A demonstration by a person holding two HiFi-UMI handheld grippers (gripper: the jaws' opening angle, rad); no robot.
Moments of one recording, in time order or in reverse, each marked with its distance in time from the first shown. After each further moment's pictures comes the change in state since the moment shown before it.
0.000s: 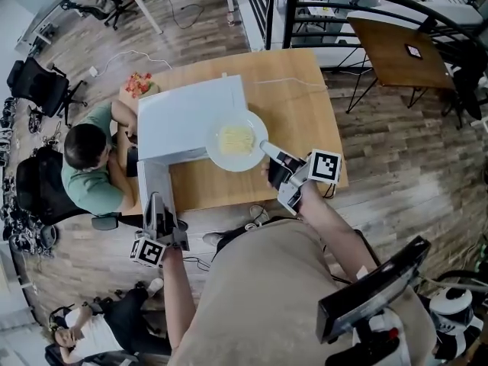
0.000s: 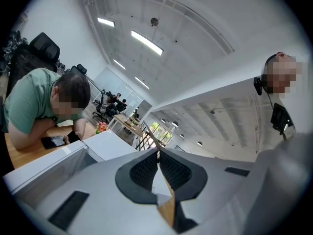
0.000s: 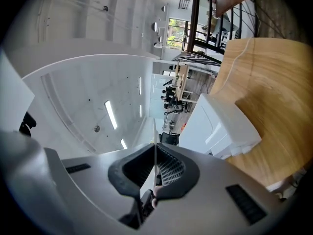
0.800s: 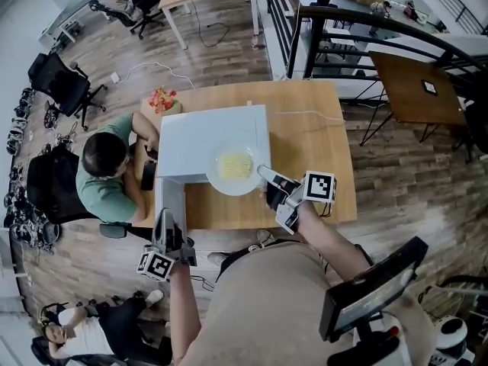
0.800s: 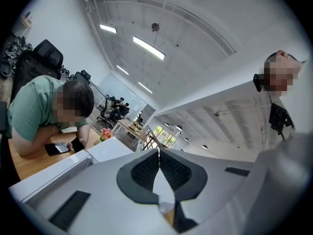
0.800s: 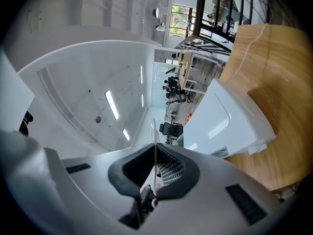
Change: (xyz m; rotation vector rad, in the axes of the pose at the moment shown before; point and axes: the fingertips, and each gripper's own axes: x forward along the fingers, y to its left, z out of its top) left arm -0.007 0.005 0.012 0.010 -0.059 0.053; right arm 0.048 -0.001 -0.022 -0.002 0.137 0.008
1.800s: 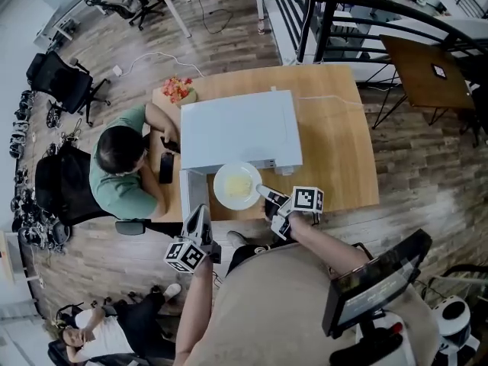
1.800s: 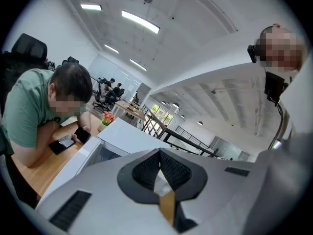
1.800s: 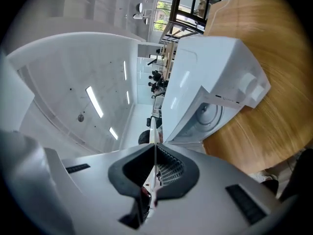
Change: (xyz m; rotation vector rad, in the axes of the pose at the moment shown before) left arm 0.001 0.062 -0.050 0.069 0.282 -0.051; right arm 0.078 -0.114 -0.139 0.116 0.040 -0.142
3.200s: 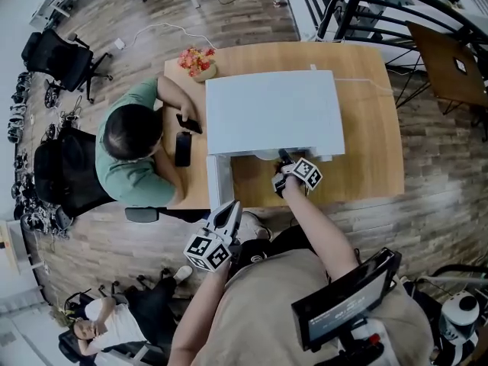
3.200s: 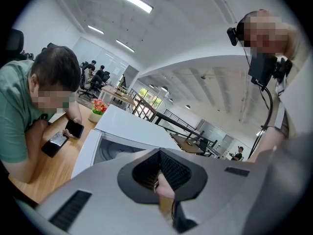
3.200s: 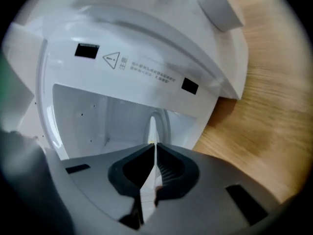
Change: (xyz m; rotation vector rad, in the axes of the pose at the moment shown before) left arm -0.003 0.032 -0.018 0.068 0.220 -0.143; right arm 0.115 -0.236 0.048 0.089 -0.474 -0.350
